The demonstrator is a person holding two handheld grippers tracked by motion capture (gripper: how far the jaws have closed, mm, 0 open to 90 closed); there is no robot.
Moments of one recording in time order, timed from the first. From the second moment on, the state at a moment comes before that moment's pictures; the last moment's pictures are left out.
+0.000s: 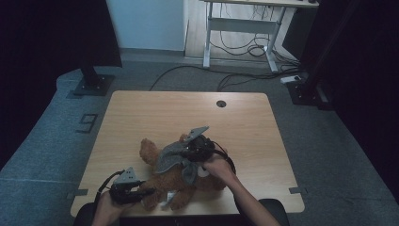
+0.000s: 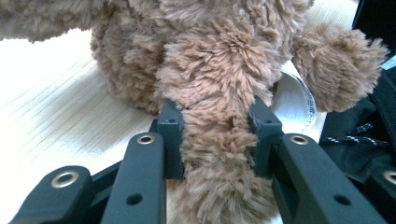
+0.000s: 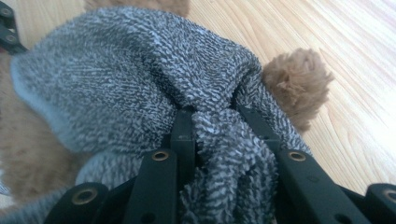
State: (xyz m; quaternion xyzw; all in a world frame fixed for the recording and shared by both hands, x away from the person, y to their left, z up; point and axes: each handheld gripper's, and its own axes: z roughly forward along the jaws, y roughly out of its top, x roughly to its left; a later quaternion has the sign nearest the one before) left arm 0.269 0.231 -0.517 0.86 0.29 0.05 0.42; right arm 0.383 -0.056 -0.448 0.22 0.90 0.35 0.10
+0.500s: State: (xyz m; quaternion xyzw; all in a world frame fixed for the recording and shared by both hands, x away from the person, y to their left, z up) left arm 0.269 0.231 -0.518 0.86 0.29 0.06 0.42; right arm 0.379 -0.046 -0.398 0.19 0.89 0.38 0.13
